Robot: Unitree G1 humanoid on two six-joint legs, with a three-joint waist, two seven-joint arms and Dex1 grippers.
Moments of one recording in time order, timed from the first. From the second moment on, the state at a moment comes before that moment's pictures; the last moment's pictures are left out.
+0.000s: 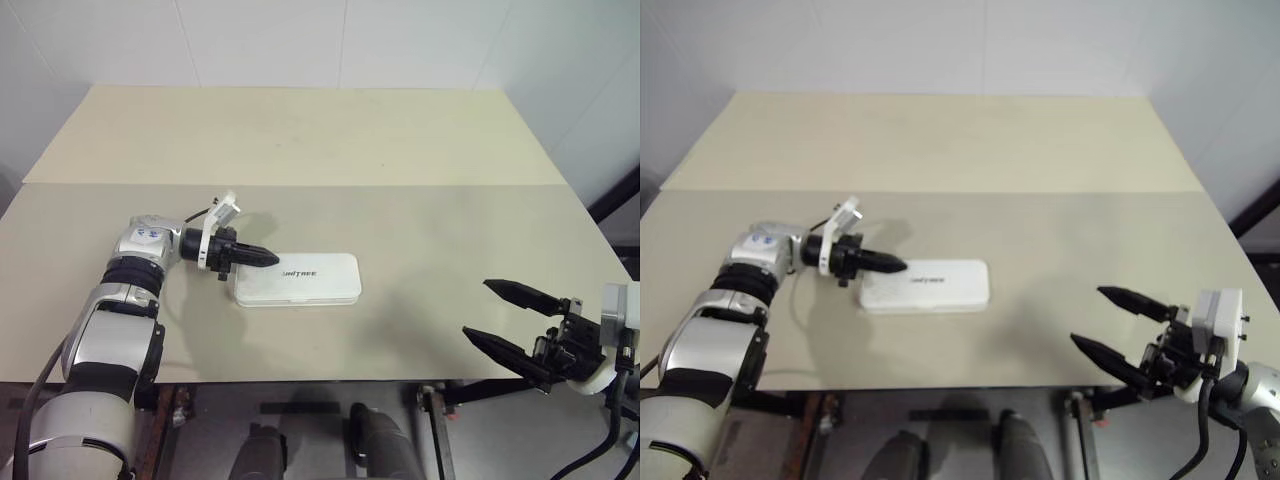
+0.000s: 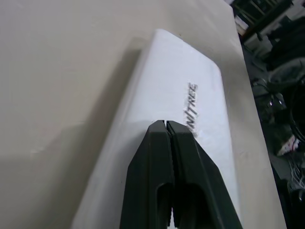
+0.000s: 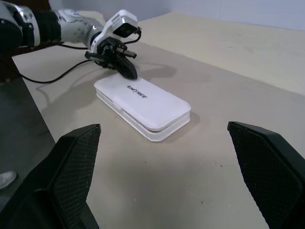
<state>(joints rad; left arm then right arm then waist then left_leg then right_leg) -1.02 0.57 -0.21 1.00 -0.23 0.38 -1.50 0.32 -0.67 -0.55 -0.53 0.85 0.36 1.04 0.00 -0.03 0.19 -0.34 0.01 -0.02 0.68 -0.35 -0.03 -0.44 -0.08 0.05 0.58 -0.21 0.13</state>
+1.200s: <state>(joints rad) -0.89 0.54 -0.27 0.68 -0.26 0.46 -1.46 0.10 -0.61 -0.38 -0.42 0.81 0.26 1.06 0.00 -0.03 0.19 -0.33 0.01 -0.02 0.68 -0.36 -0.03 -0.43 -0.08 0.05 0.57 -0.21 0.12</state>
